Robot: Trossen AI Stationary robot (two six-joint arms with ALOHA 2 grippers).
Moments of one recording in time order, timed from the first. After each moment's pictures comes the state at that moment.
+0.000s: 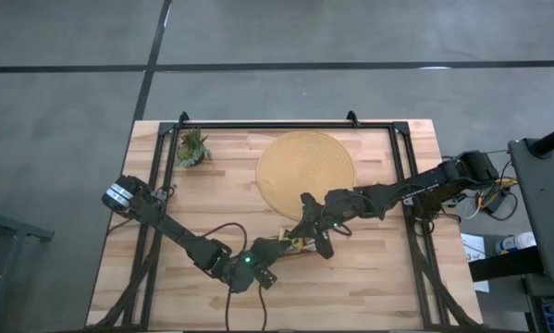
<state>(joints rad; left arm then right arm) -0.58 1.80 1.11 0.34 -0.98 1.17 0.19 1.49 0.87 0.21 -0.14 0.29</state>
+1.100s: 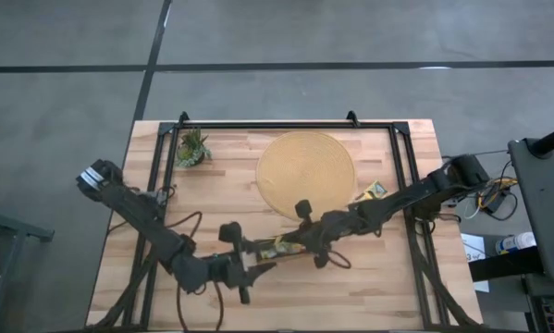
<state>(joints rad) -0.70 1.53 1.13 0.34 -0.90 0.39 0.31 1.58 0.89 0.24 0.15 -0.37</state>
